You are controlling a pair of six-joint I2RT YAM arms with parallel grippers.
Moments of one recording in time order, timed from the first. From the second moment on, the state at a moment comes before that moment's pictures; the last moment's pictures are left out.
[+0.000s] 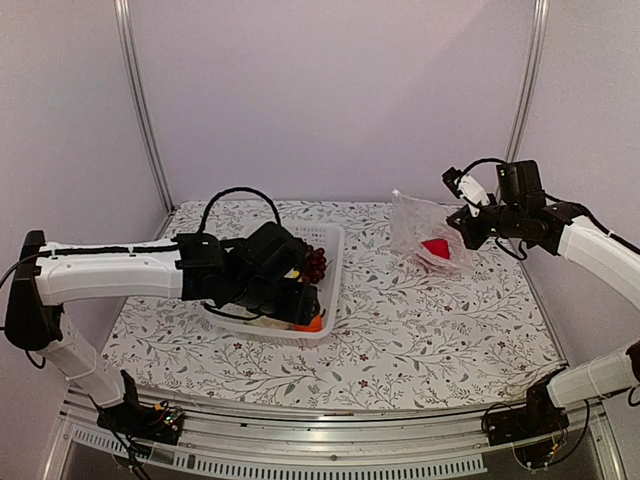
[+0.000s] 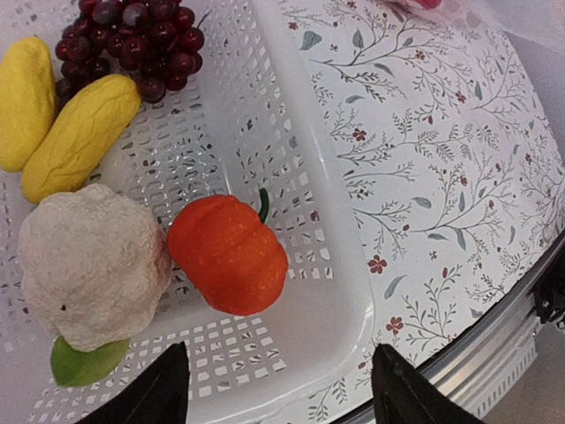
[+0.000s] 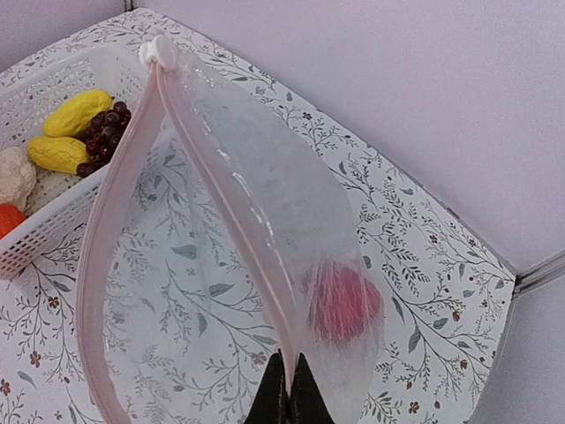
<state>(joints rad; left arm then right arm) -1.09 1.54 1.19 -0.60 -0.22 -0.69 0.35 1.25 1.09 -0.40 -0.13 -0.36</state>
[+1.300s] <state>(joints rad) -0.97 1.63 1.37 -0.62 -0.17 -0.67 0.42 1.19 1.00 -0.39 -0.20 -0.39</state>
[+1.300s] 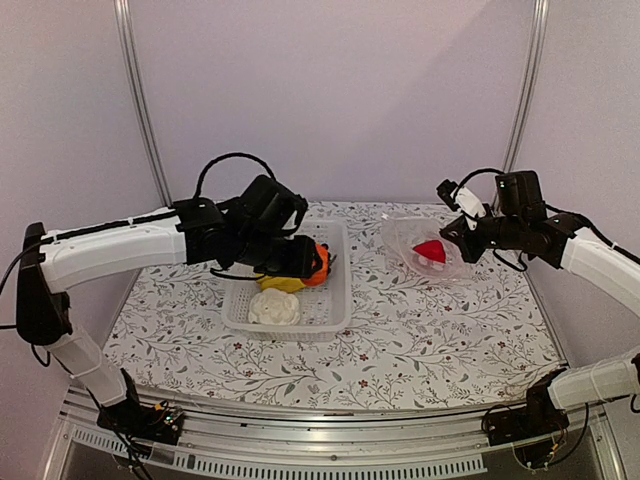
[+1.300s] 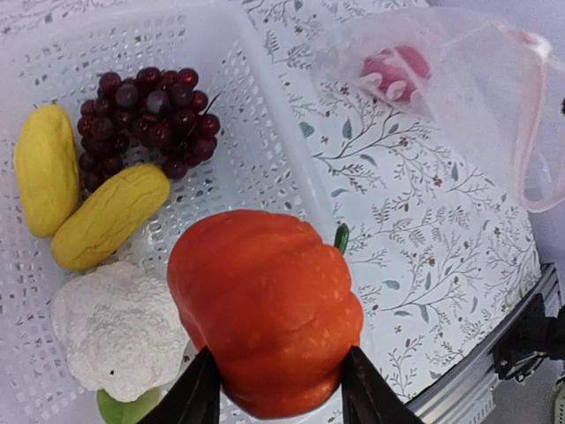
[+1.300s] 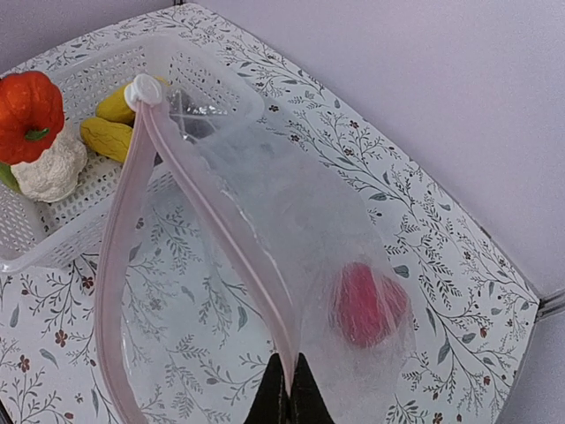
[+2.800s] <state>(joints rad) -1.17 1.94 1.77 -0.05 -0.28 -0.44 0.43 1.31 1.23 -0.55 -0.18 -0.27</state>
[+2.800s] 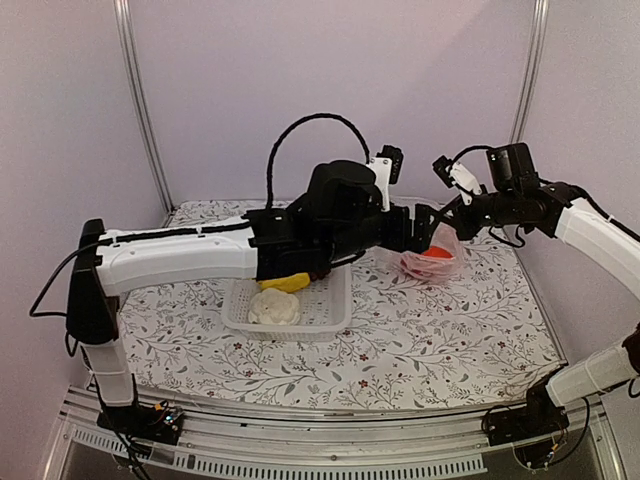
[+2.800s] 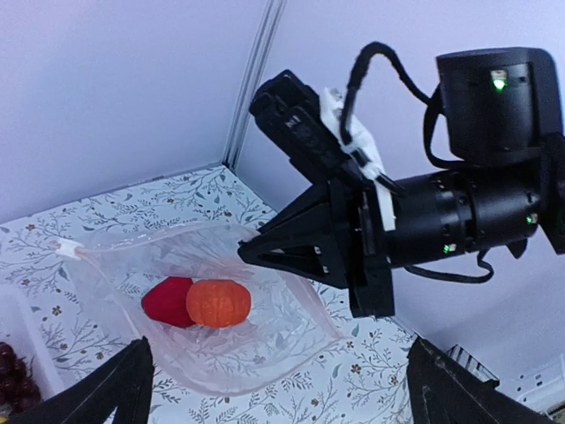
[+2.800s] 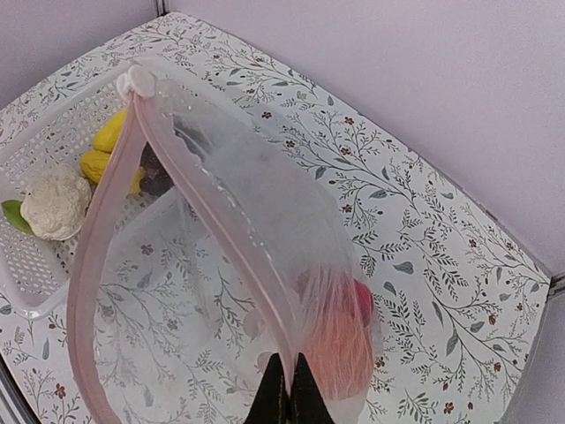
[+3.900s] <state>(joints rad) -1.07 1.46 1.03 -0.55 -0.54 -0.63 0.32 1.37 1.12 -0.46 -0.35 -0.35</state>
